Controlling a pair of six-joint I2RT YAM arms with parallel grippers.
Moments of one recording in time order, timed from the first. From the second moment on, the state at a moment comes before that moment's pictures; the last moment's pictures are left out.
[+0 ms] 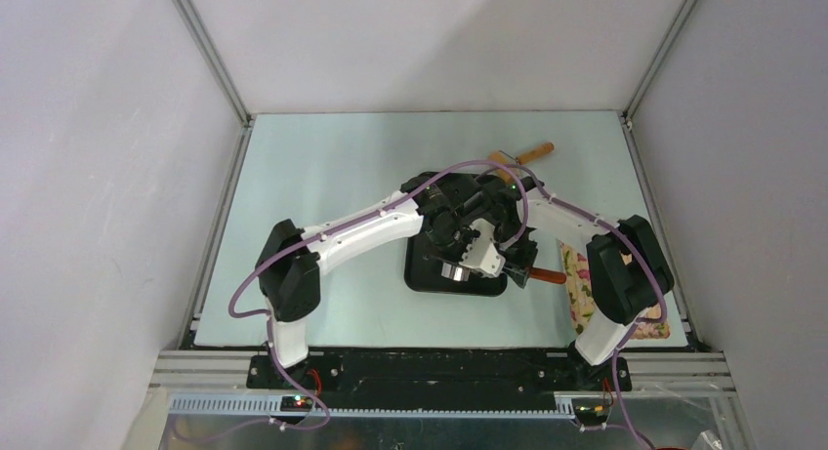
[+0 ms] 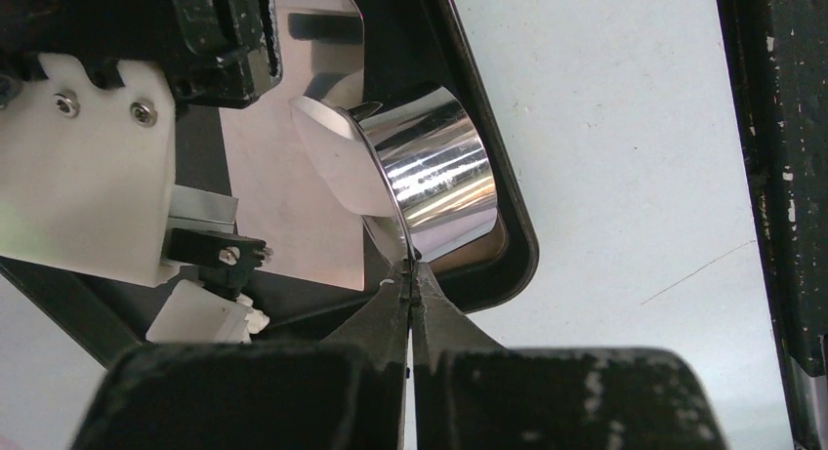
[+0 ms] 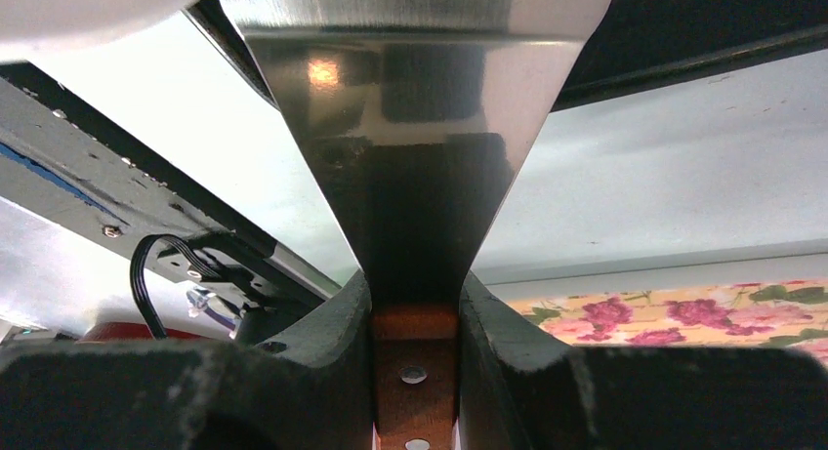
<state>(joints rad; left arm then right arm) -0.97 1.87 1.65 -1.09 0.27 1.06 0.55 1.70 1.18 -1.18 -0.09 -0.54</state>
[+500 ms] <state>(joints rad) -0.97 1.87 1.65 -1.09 0.32 1.05 0.55 1.70 1.20 -1.14 0.01 -0.54</state>
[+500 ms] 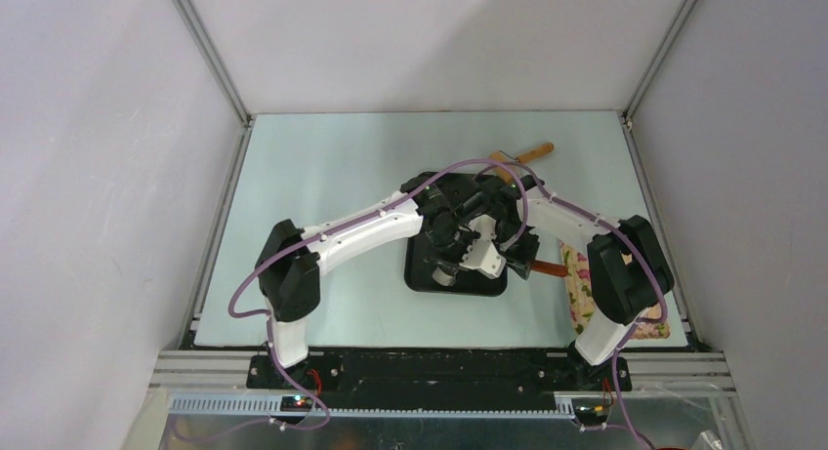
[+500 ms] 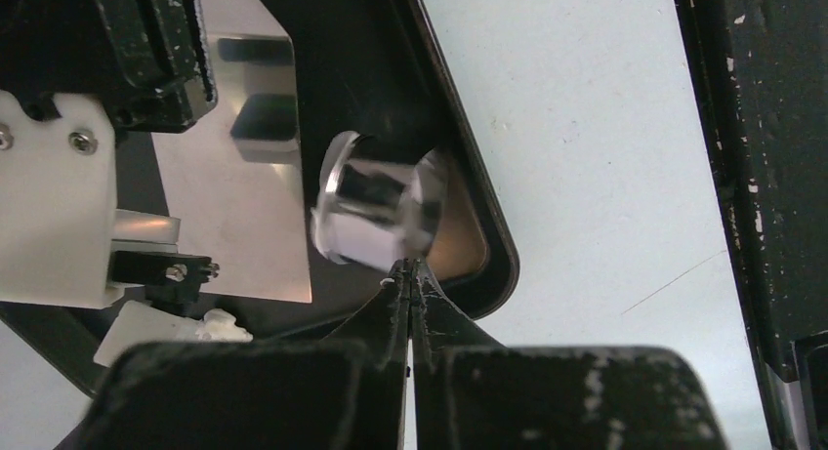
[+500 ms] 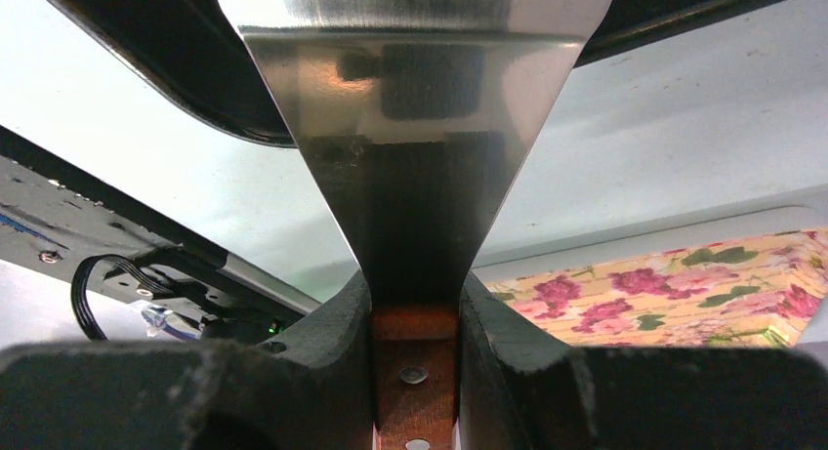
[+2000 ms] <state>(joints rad) -0.87 2.00 1.60 -0.81 0.27 0.81 0.39 1.64 1.20 -1.06 0.22 -0.53</state>
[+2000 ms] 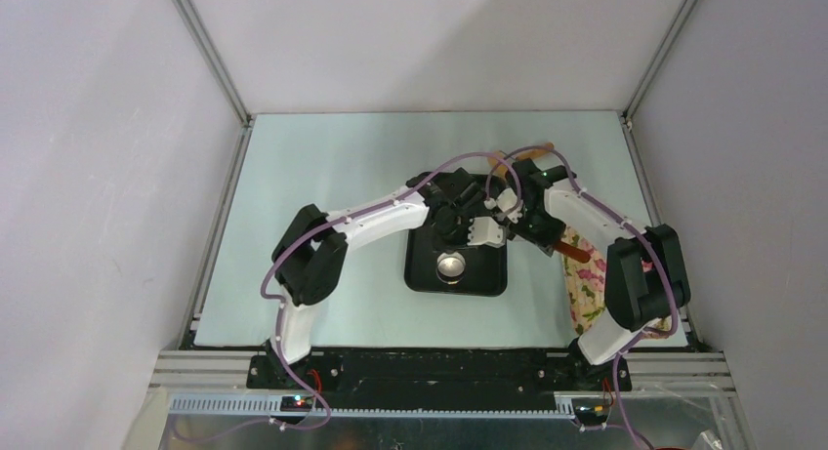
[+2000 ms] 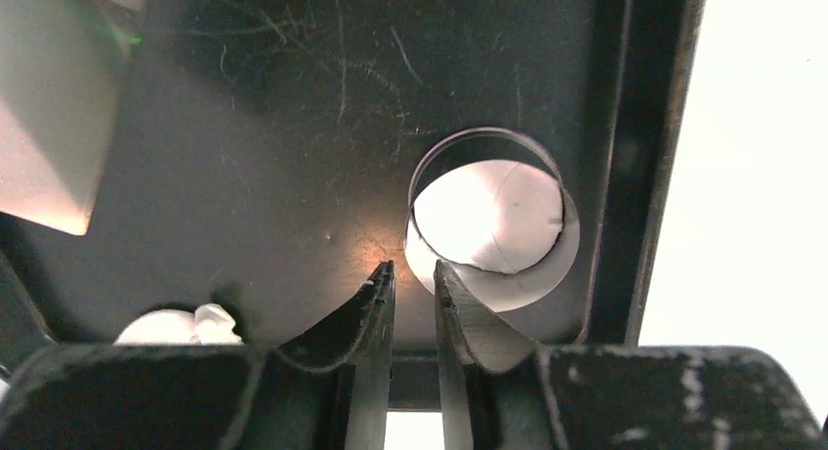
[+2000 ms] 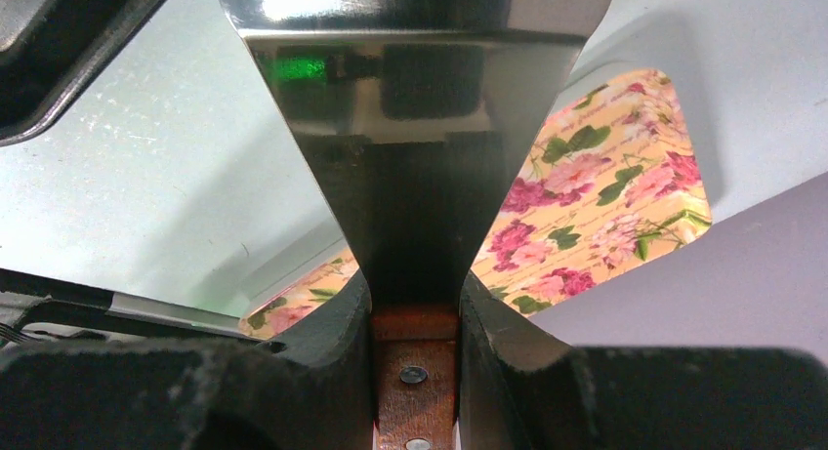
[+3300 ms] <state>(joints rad) -0.83 2.10 1.60 -0.82 0.31 0.71 0.25 1.53 1.19 -1.08 0.17 -0.53</state>
